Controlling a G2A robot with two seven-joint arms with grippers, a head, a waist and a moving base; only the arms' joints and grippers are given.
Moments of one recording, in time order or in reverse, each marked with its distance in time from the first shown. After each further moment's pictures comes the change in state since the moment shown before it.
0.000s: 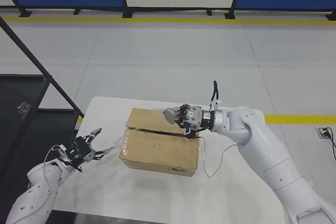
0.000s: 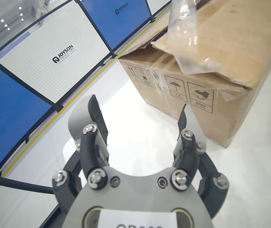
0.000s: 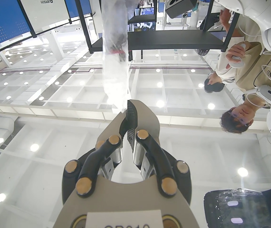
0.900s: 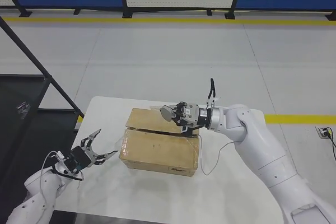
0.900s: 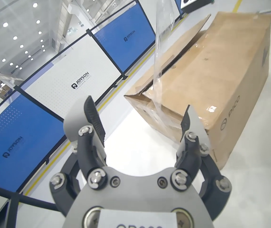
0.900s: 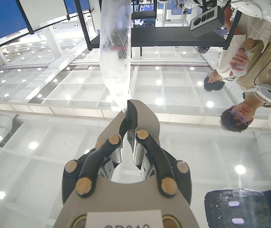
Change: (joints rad) left arm 0.203 0.033 -0.064 -0.343 -0.085 0.118 -0.060; right arm 0.020 -0.046 0.016 0.051 -0.033 0.025 0.010
